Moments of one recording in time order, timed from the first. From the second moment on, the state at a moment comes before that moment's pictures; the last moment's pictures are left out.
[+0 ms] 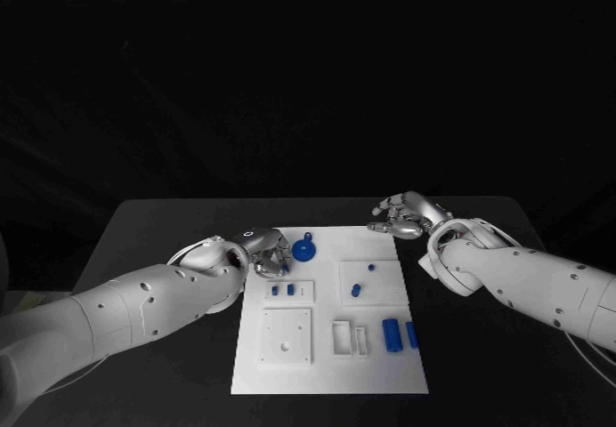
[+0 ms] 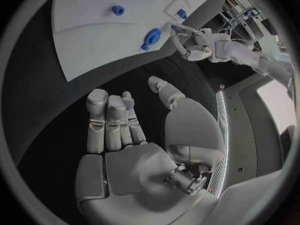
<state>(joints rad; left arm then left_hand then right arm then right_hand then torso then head) 1.20 -0.53 -0.10 1.07 -1.43 -0.30 0.02 1.21 -0.11 0.65 -0.27 0.06 1.06 0.09 0.33 0.52 1.29 0.03 0.19 0.19 1.19 -0.08 1.37 0.51 0.07 0.95 -0.13 1.04 1.31 1.18 -0.73 0.04 1.23 -1.15 -0.49 -0.02 0.96 -0.21 0.49 -0.15 0.39 0.83 0.15 0.26 0.44 0.99 0.05 1.15 1.01 1.27 -0.07 1.18 1.02 0.18 1.20 -0.07 1.03 1.31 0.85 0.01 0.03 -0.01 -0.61</state>
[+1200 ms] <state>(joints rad) 1.20 -0.52 -0.10 1.07 -1.45 -0.28 0.02 1.22 -0.11 0.65 -0.27 0.07 1.06 0.09 0.33 0.53 1.29 0.03 0.19 0.20 1.19 -0.08 1.37 0.51 0.07 0.96 -0.13 1.04 1.31 1.18 -0.73 0.04 1.23 -1.15 -0.49 -0.02 0.96 -0.21 0.49 -0.15 0.39 0.83 0.15 0.26 0.44 0.99 0.05 1.15 1.01 1.27 -0.07 1.18 1.02 0.18 1.20 -0.07 1.03 1.31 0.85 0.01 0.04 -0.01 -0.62</state>
